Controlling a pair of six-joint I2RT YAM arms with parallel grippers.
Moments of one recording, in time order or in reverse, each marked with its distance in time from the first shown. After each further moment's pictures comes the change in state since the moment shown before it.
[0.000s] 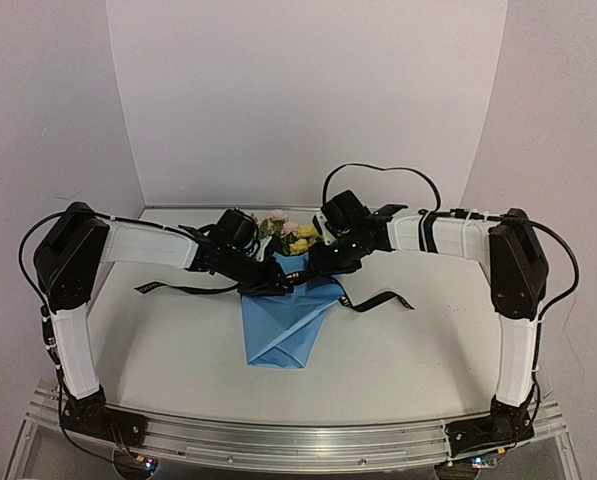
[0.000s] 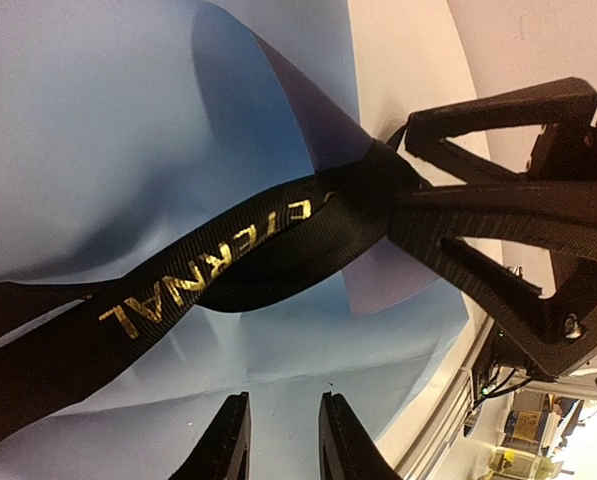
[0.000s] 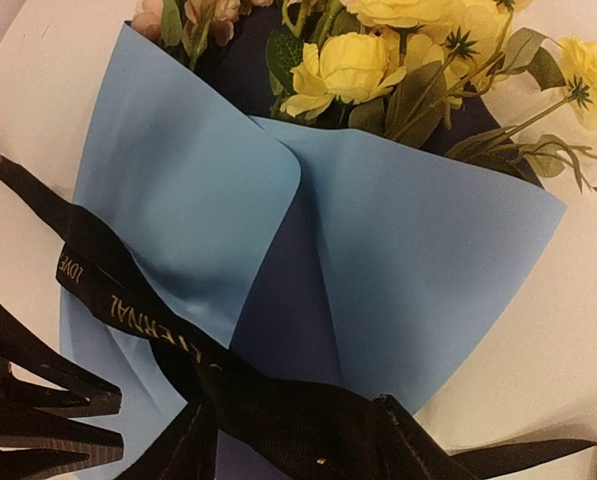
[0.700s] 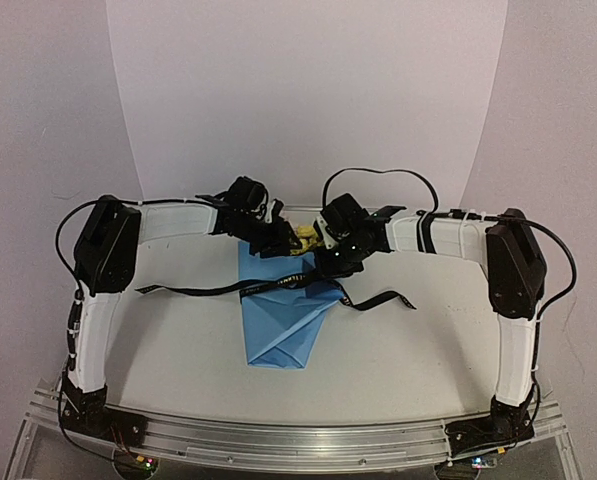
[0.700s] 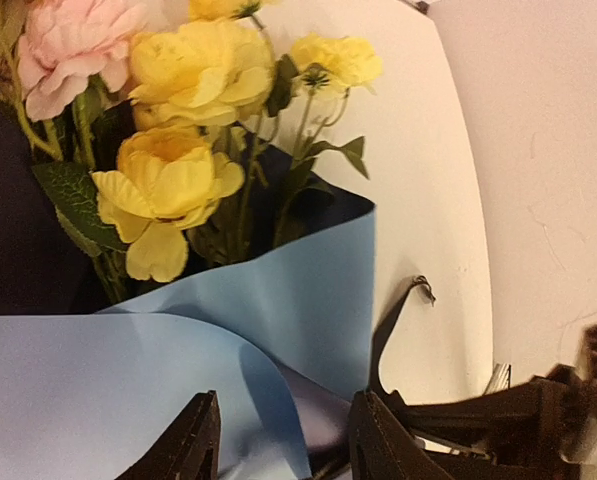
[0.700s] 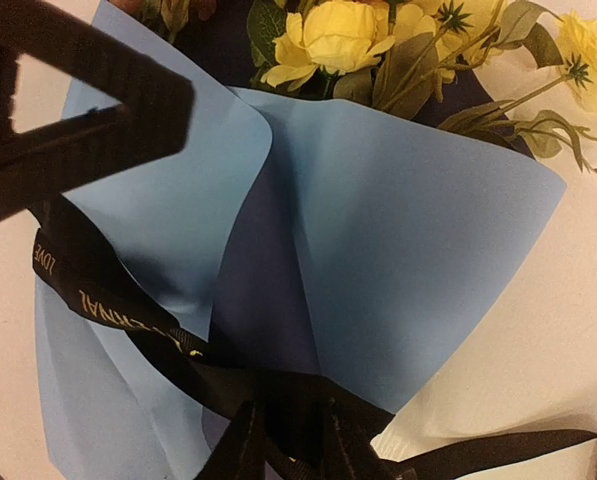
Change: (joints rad) left arm 0.098 0.279 0.497 -0.152 -0.032 -0.023; right arm 0.000 0.013 0.000 -0.034 0.011 -0.015
